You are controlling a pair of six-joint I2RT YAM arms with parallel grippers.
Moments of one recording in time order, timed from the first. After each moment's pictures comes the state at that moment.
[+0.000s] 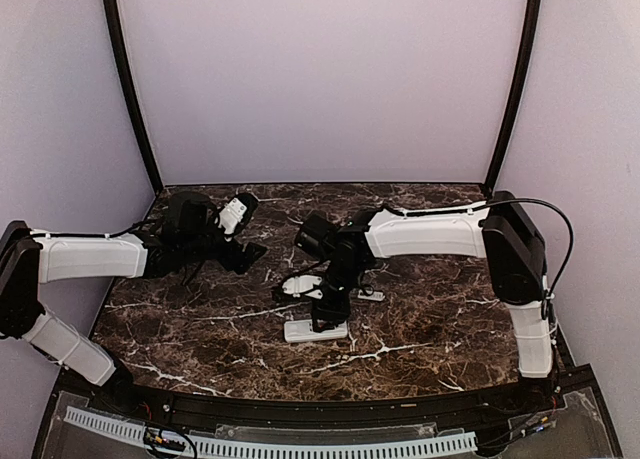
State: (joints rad) left arm -0.56 1.42 0.77 0.11 0.07 0.22; right arm 1.01 2.13 1.67 -0.88 -0.29 -0.57
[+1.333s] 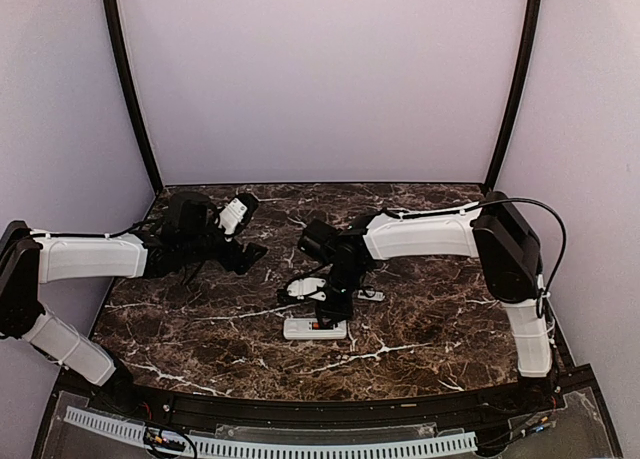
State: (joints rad) left arm -0.56 1.42 0.77 0.11 0.09 0.22; right arm 0.99 2.17 1.65 -0.86 -0.25 -0.58
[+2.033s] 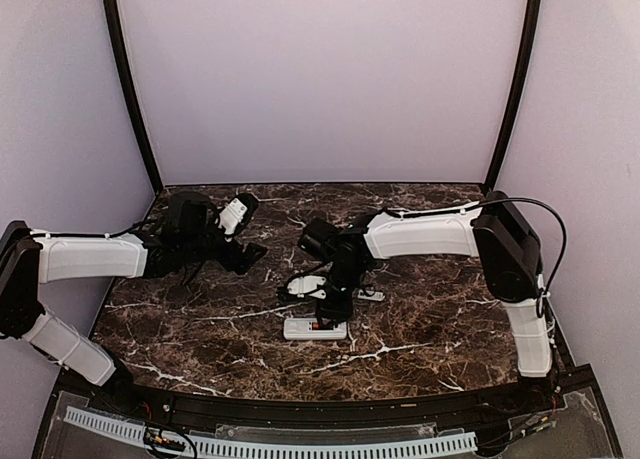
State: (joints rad) left arm -0.56 1.42 0.77 0.11 0.09 0.22; right arm 0.99 2.16 1.66 -0.85 -0.24 -0.58
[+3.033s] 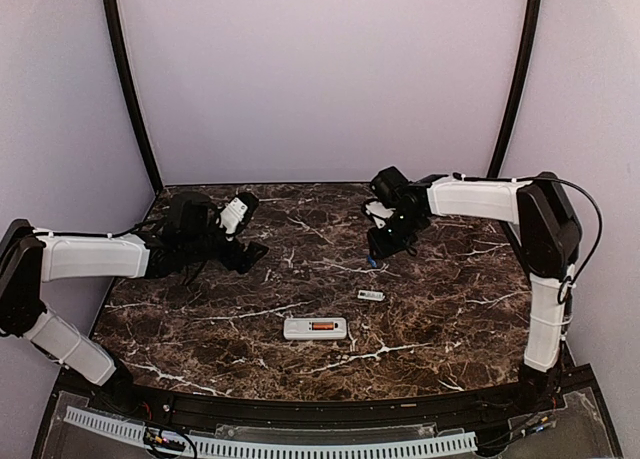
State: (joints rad) left arm -0.56 1.43 0.77 0.14 0.09 0.20; right arm 0.63 2.00 1.53 -0.70 0.00 0.10
